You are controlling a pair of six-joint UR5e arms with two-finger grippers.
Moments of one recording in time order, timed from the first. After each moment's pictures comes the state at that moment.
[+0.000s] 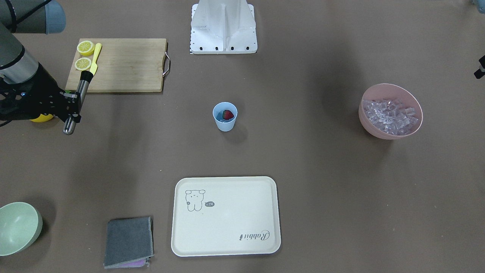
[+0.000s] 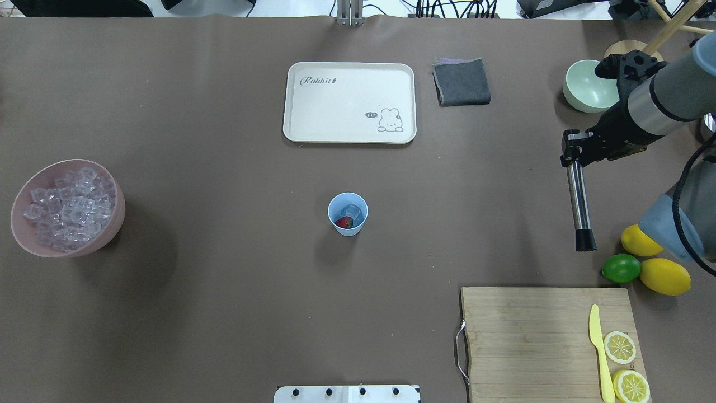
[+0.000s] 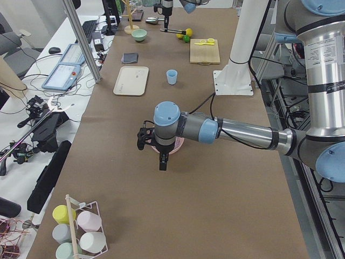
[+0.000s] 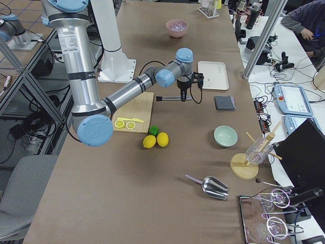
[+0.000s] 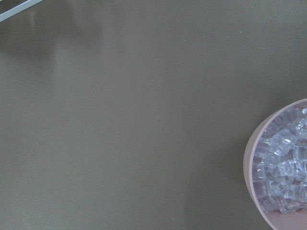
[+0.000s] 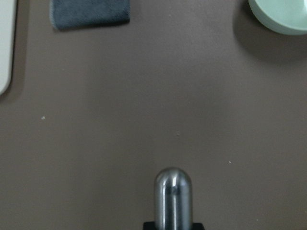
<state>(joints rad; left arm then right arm) -1.48 -1.37 -1.93 -1.64 -2.36 -0.19 0.97 -1.36 1.93 -1.56 2.18 0.84</state>
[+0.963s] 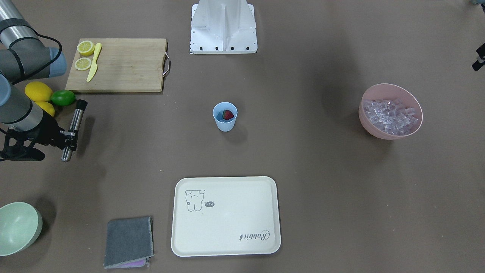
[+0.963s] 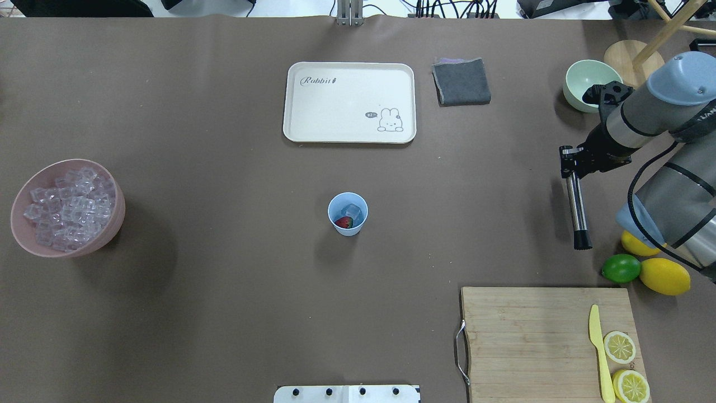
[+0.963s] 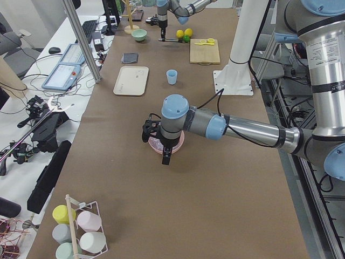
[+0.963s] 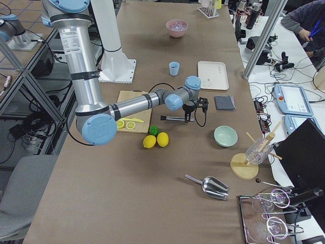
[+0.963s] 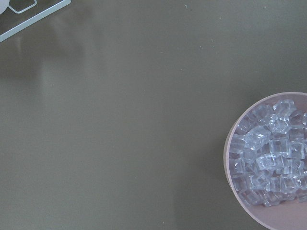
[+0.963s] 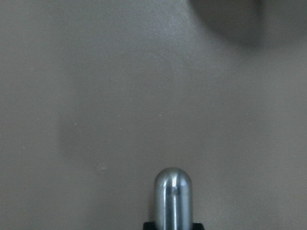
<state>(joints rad) -1.48 -1.33 -2.01 -1.67 -2.35 -0.19 0.94 -1.37 1.62 -1.28 2.16 0.86</state>
